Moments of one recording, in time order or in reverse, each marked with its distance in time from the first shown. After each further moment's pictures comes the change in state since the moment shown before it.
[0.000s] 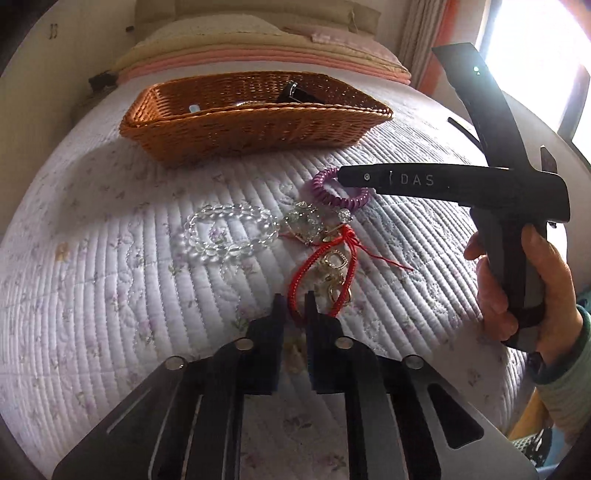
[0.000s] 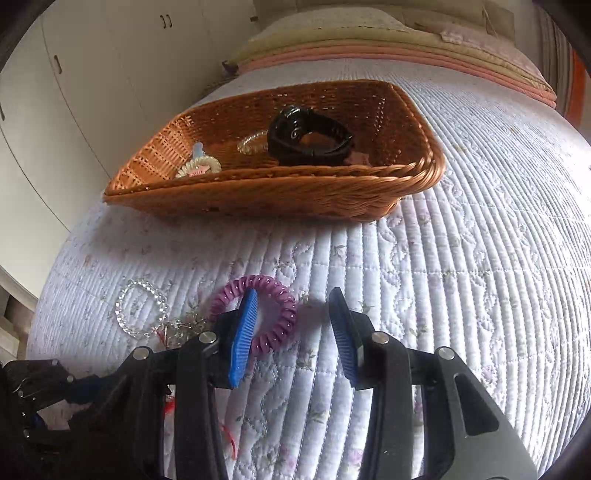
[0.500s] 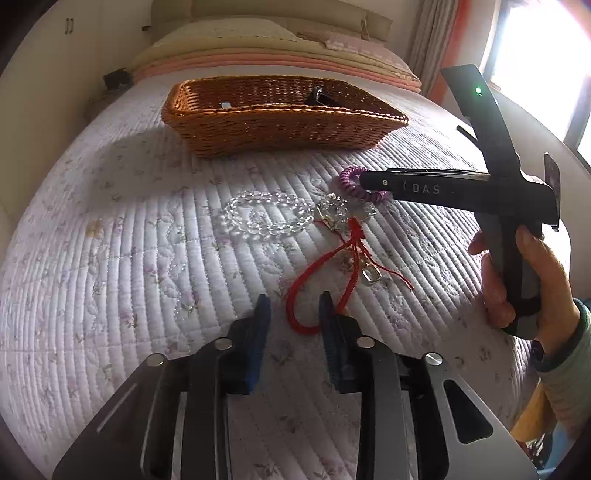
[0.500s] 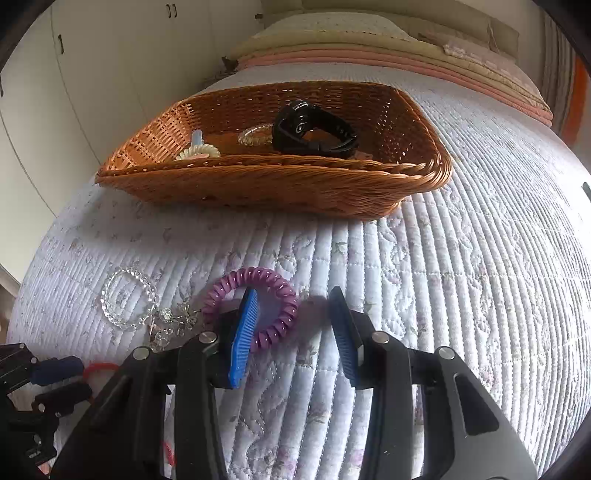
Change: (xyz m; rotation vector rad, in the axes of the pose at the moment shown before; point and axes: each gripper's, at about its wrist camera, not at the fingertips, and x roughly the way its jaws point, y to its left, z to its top) left arm -0.024 0.018 -0.018 -0.025 -0.025 0.034; right arm -0.002 0.011 -0.006 -0.063 -0.008 -0.071
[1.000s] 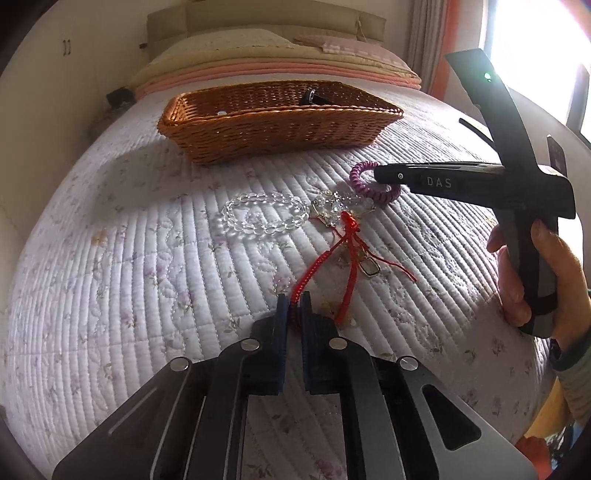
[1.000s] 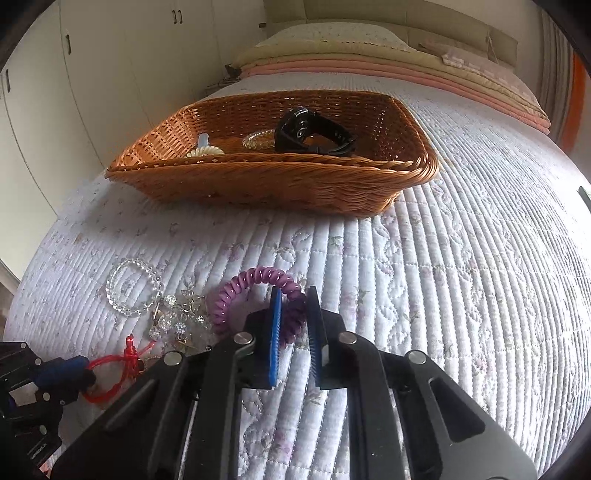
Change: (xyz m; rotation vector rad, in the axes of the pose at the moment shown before) left arm 0.001 -0.011 -0.006 0.037 -0.032 0.051; right arm -0.014 -0.006 -0.012 -0.011 -0.051 0.008
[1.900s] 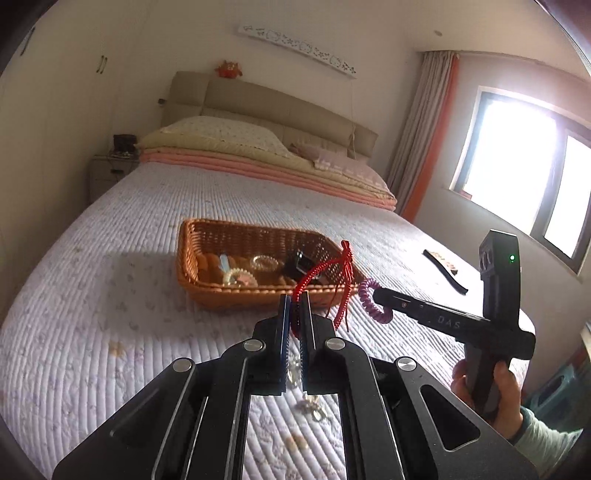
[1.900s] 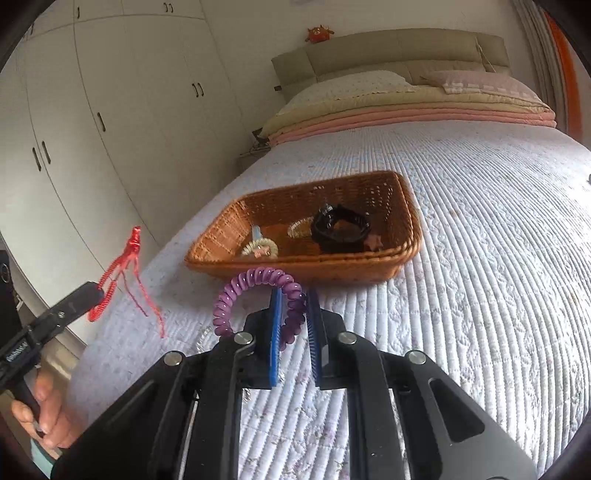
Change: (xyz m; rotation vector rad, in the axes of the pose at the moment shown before) left arm -0.085 0.032 0.074 -0.166 -0.421 -0.171; right arm -0.085 -0.020 0.021 0.129 -0.231 0.229
